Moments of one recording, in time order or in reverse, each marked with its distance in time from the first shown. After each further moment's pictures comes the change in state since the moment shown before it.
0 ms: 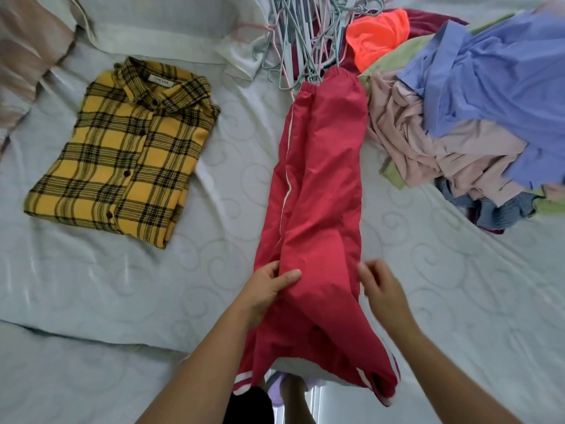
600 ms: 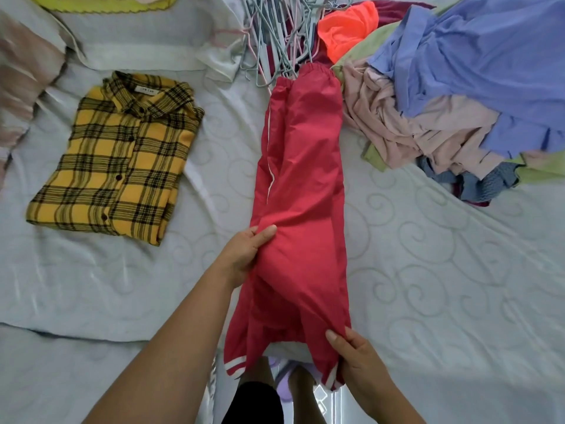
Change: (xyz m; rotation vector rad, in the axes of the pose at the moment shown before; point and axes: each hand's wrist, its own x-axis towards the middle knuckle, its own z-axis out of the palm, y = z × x) left_hand 0.008 0.038 0.002 0.034 0.050 0.050; right_hand -0.108 0.051 0.035 0.775 -0.276 0.503
